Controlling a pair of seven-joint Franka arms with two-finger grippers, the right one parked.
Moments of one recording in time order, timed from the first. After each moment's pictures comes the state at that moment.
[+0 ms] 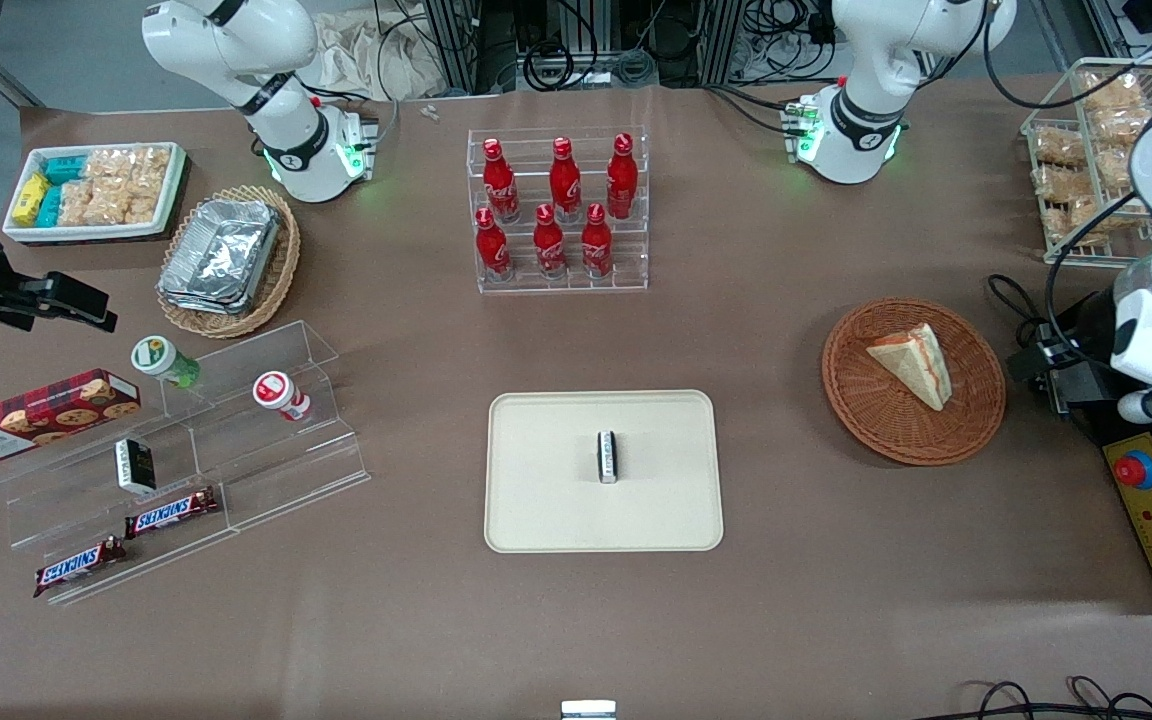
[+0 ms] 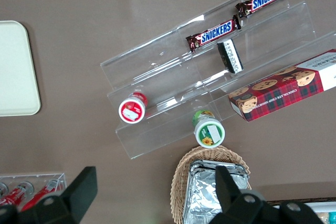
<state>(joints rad) -0.35 0.06 0.37 -1.84 0.02 1.86 -0.41</state>
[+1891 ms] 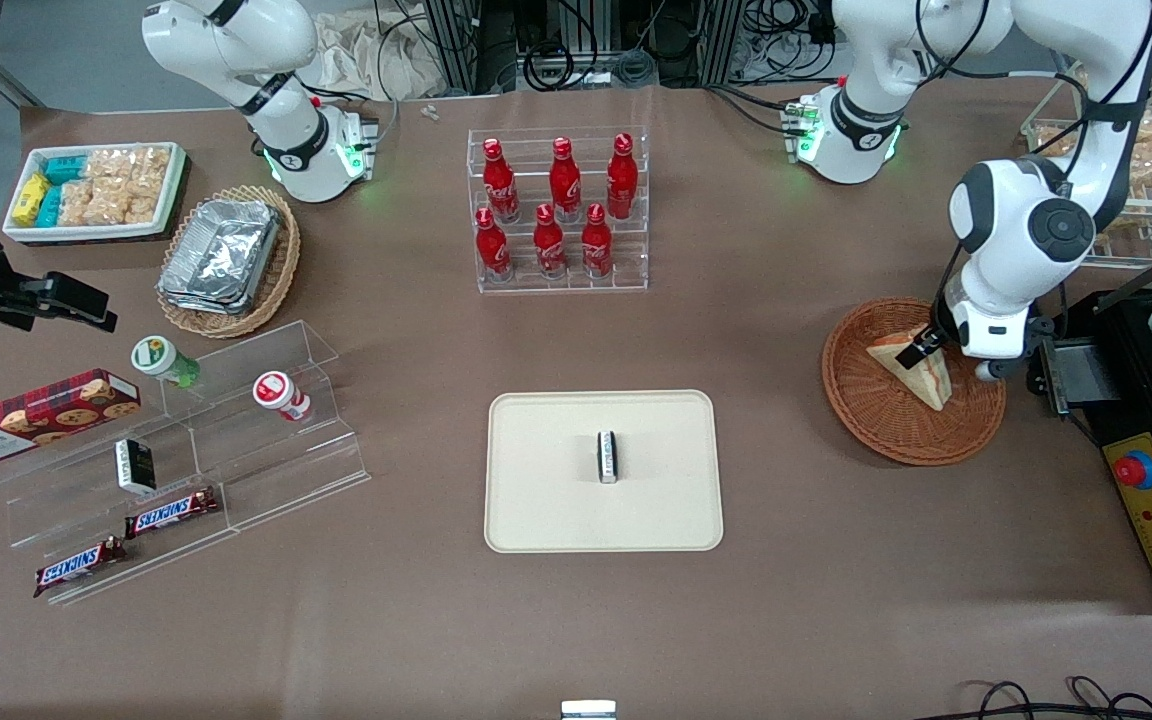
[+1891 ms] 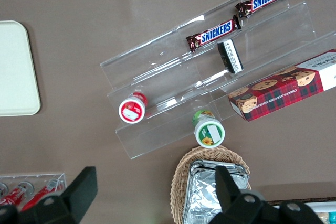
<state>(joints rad) -0.35 0.05 0.38 -2.52 0.02 2.55 -0.68</state>
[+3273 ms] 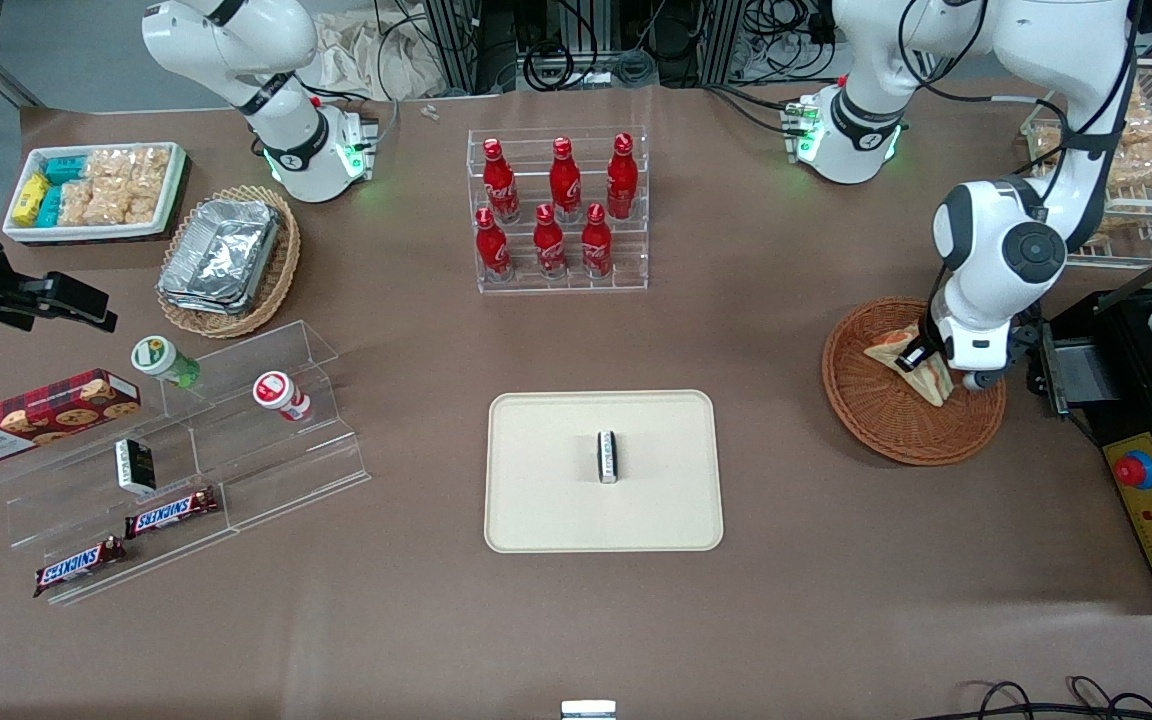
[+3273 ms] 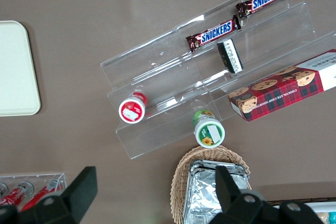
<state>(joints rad) -0.36 0.13 0.37 -2.51 0.01 2.62 -0.72</state>
